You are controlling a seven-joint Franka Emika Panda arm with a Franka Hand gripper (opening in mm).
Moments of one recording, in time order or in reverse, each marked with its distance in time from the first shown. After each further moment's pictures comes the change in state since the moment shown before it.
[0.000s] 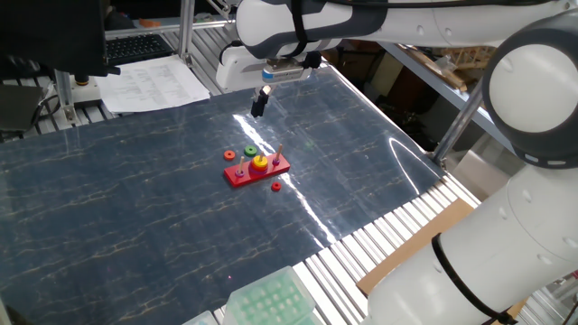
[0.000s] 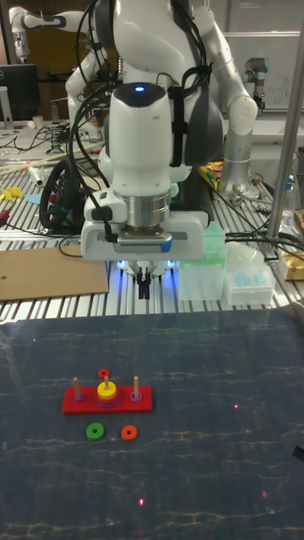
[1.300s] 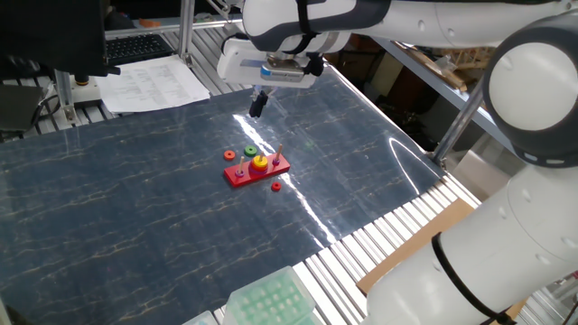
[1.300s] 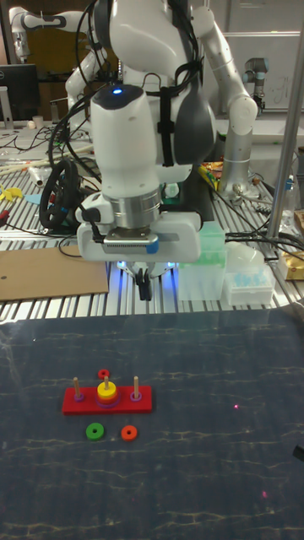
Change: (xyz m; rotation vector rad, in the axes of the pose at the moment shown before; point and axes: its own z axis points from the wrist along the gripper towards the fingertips) arm -0.001 -0.002 0.003 -0.098 -0.007 0.200
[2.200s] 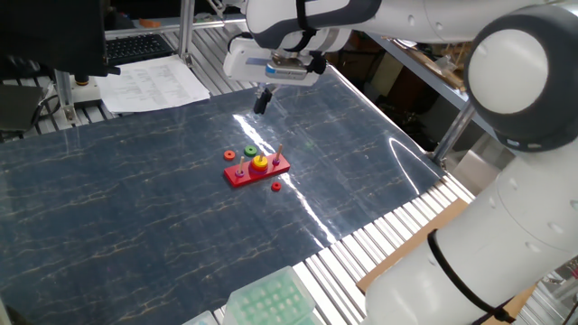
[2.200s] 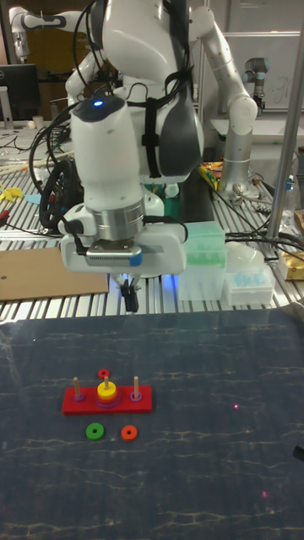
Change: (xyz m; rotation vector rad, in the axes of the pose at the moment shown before) arm -0.019 -0.019 0.007 0.000 -0.004 -0.005
